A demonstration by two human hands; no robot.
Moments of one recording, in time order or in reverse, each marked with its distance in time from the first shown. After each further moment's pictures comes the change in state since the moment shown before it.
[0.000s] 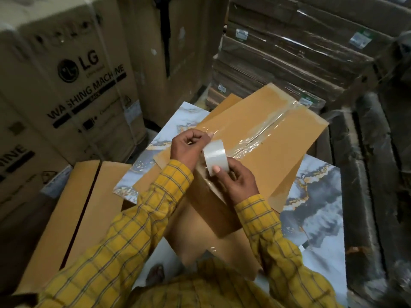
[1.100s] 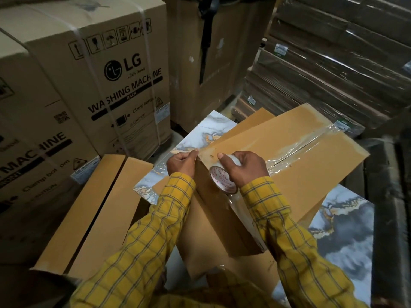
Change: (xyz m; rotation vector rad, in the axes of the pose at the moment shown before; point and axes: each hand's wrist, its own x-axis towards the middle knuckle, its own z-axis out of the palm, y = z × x) left_hand 0.024 -0.043 -0.054 -0.004 0.523 -0.375; right_hand 0.067 -0.059 0.029 -0.472 -0.132 -0.016
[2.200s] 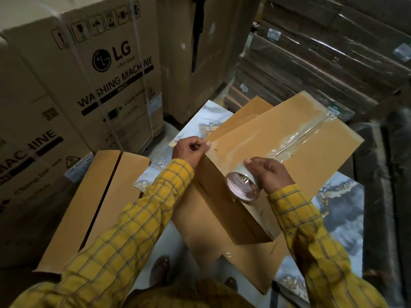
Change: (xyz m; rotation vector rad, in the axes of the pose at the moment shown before) left_hand 0.027 0.007 -0.011 0.329 -0.413 0.483; right_hand -0.025 0.025 -0.019 0.361 -0.157 0.104
